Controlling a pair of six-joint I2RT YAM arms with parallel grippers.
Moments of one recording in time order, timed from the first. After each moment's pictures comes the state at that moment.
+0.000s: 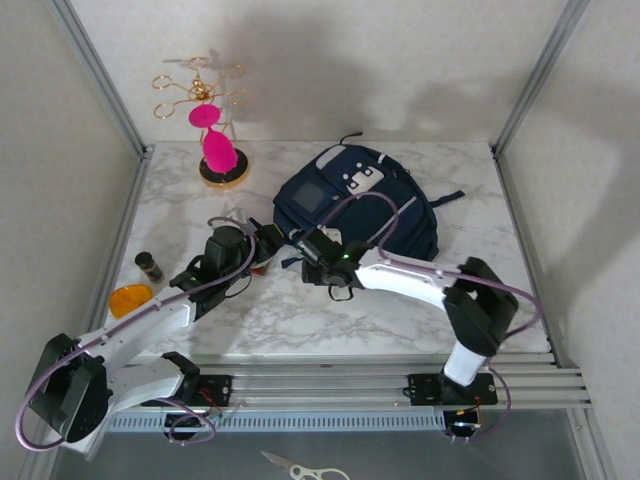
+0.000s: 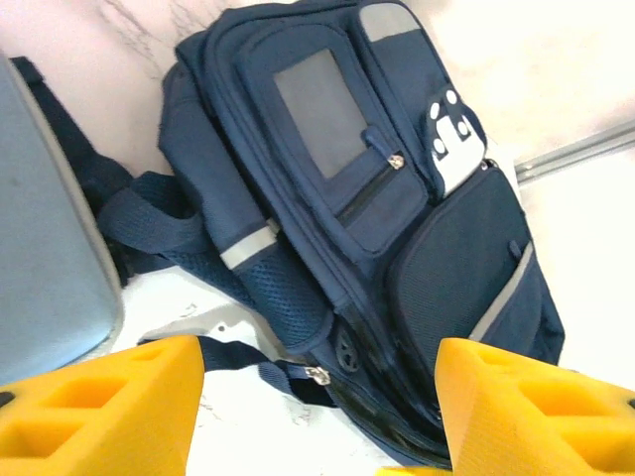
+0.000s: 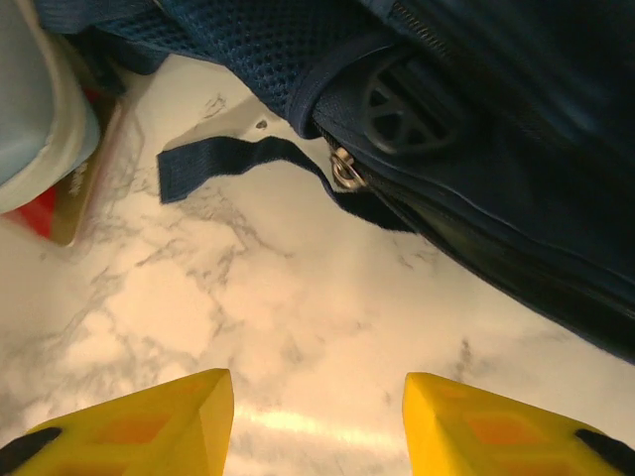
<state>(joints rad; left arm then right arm) -0.52 1.10 0.60 0.05 -0.10 -0.93 0.98 1.73 1.18 -0.53 0.21 0.86</state>
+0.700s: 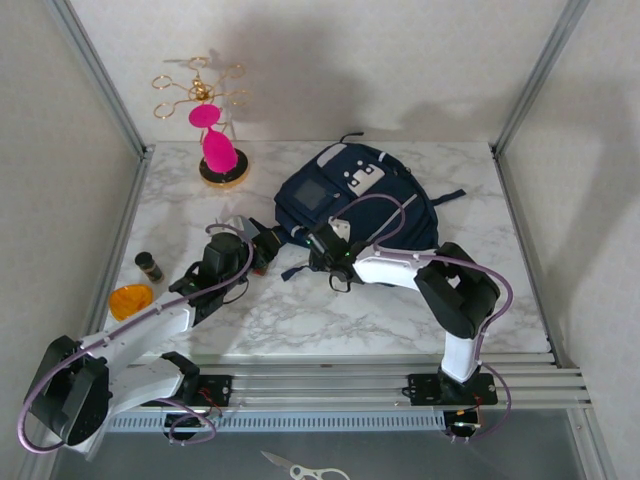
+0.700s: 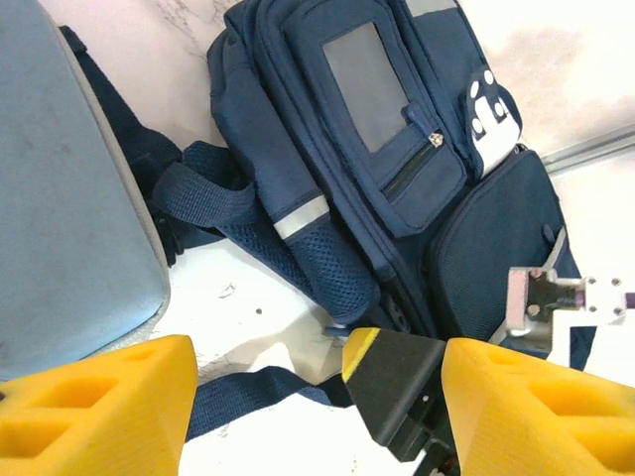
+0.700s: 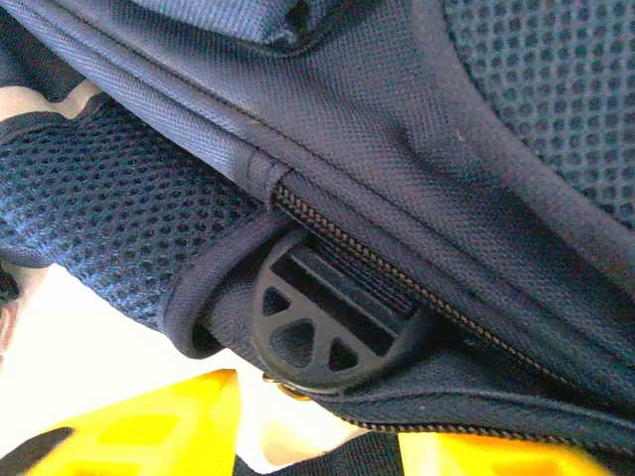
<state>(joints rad) -0.50 1.10 0.53 0.09 -0.07 -0.93 0.87 1.84 1.08 -0.18 0.31 0.85</state>
